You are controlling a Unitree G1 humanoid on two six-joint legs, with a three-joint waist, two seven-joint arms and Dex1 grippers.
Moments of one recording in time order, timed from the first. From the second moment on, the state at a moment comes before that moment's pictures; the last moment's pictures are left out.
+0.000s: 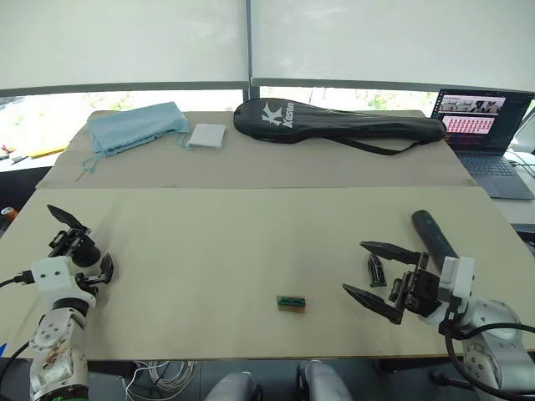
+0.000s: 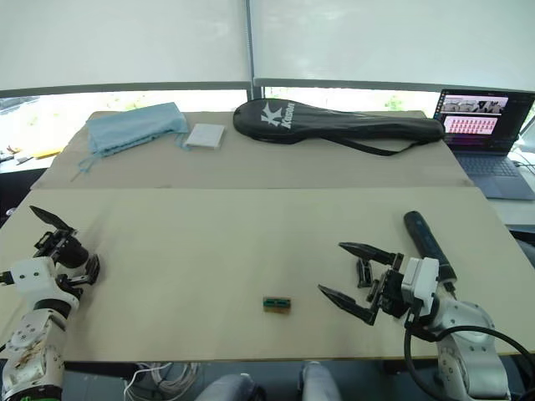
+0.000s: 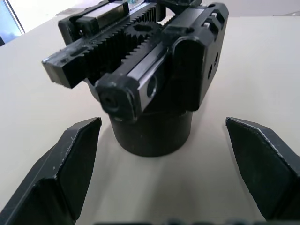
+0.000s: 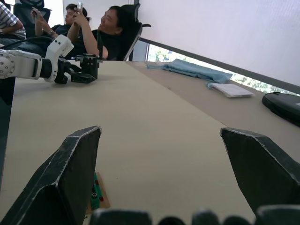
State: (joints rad) left arm -0.04 0.44 0.53 0.27 -0.28 0.06 -0.24; right arm 0.13 -0.56 -0.21 -0.31 0.57 -0.11 1.10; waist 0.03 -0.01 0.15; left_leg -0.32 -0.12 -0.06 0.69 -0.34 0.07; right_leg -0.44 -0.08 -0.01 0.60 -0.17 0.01
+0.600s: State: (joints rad) left arm -0.11 0.50 0.51 0.47 -0.29 -0.07 -0.31; right arm 0.20 -0.57 -0.23 -0.34 0.55 -0.13 1.07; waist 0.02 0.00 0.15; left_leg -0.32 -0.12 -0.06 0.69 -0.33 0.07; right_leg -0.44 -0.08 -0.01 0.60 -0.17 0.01
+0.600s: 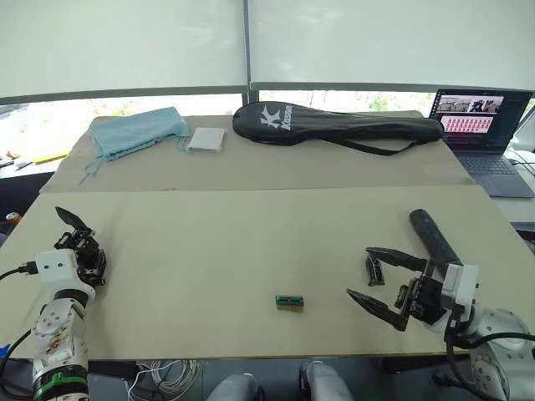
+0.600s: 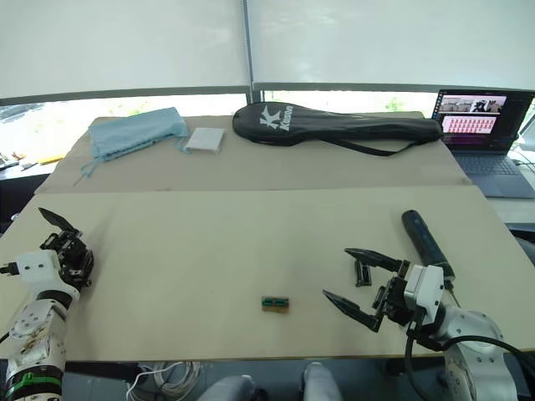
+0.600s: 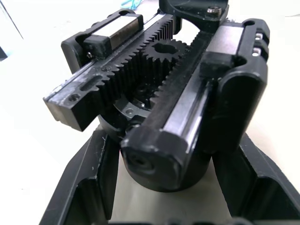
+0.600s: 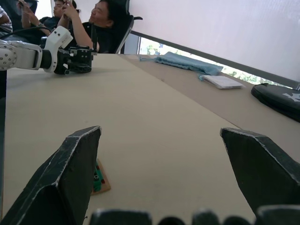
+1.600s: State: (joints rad) left arm -0.11 0.30 -0.20 -0.02 -0.11 -0.01 -0.59; right arm 0.31 -0.62 -0.33 -0.38 0.57 -0.13 1.07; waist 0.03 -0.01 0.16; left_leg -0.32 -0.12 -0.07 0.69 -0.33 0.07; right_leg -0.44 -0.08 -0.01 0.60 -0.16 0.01
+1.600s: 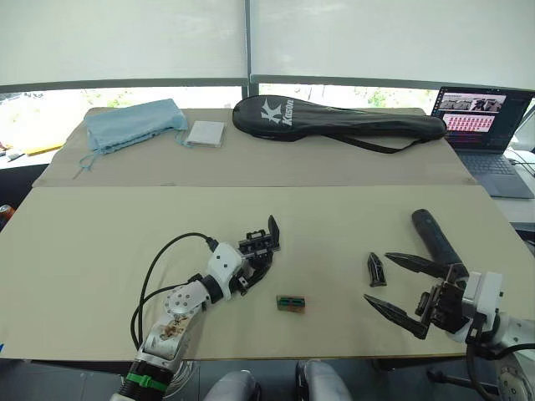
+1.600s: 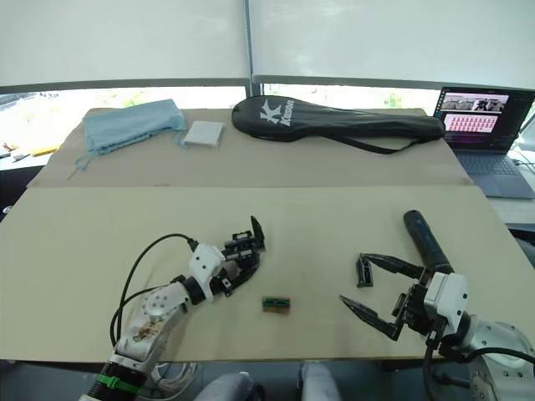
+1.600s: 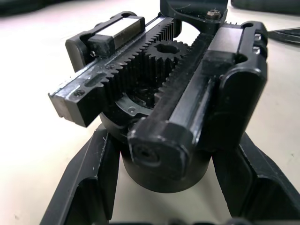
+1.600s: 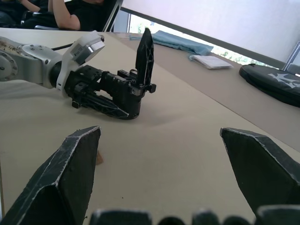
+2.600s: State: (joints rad) left arm -0.12 0.27 -0.21 0.00 -0.11 0.07 -0.62; right arm 0.29 -0.64 -0.32 -0.41 0.57 -0.11 1.05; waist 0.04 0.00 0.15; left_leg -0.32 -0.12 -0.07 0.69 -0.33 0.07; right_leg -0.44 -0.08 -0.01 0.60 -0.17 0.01
